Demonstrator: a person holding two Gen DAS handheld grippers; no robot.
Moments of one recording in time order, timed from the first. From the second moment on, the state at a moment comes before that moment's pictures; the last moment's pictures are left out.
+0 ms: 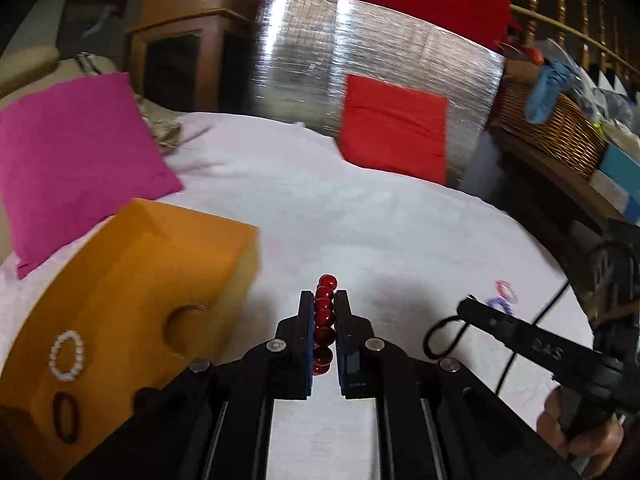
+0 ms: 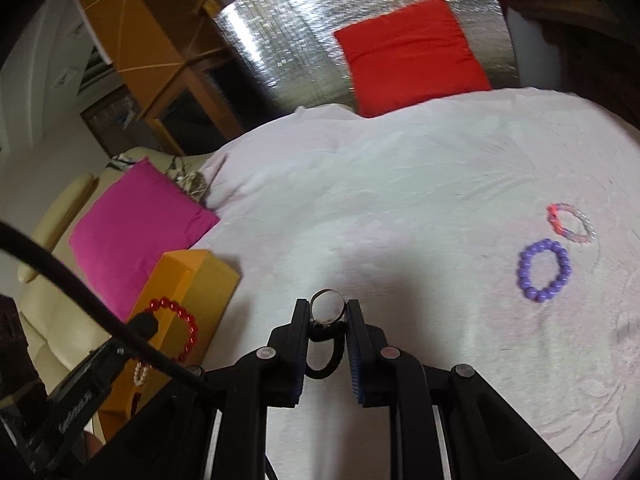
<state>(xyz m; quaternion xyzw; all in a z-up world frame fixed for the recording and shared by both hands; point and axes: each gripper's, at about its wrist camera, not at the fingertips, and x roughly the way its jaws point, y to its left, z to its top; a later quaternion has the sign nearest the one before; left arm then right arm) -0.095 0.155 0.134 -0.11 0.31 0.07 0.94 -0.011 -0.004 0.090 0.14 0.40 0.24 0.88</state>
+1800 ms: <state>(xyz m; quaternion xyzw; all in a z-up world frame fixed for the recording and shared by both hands) -0.106 0.321 0.074 -0.19 0.41 0.28 0.85 0.052 0.300 0.088 0.03 0.48 0.33 0.81</state>
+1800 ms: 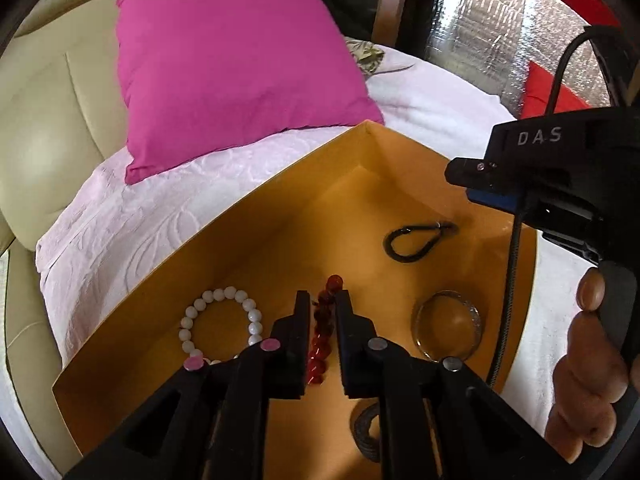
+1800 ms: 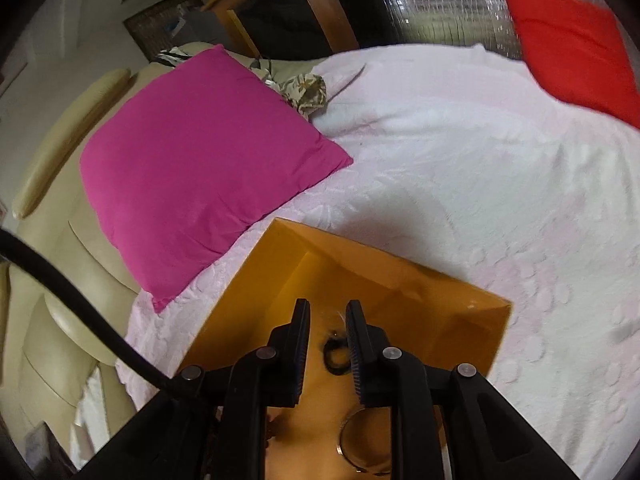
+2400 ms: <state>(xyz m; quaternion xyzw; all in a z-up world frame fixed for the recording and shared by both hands) -0.097 0.261 0.116 -0.10 0.32 0.32 0.89 0.036 0.150 0.121 0.07 0.44 0.27 0.85</state>
